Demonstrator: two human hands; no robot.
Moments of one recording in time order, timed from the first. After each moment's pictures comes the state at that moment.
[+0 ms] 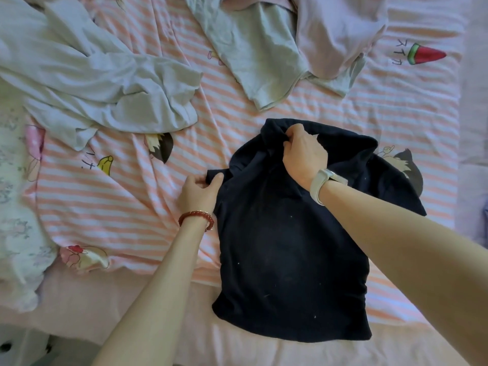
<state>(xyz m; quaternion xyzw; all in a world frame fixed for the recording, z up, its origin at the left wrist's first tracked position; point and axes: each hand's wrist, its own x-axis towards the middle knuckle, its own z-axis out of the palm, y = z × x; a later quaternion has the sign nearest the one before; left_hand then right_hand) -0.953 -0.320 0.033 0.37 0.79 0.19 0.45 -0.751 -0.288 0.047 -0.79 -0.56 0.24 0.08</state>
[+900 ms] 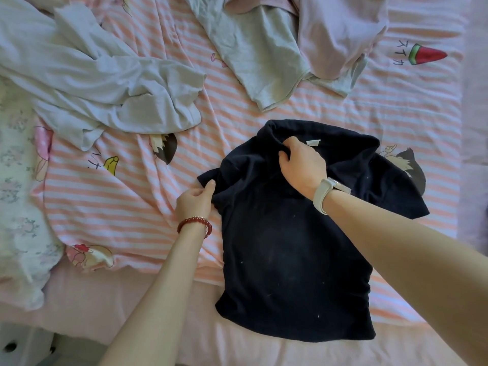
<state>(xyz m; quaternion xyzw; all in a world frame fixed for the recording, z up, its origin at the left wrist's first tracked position) -0.966 -0.333 0.036 0.31 0.81 0.18 0.46 -0.760 -0.305 0.055 -0.77 -0.59 0.25 0.07</state>
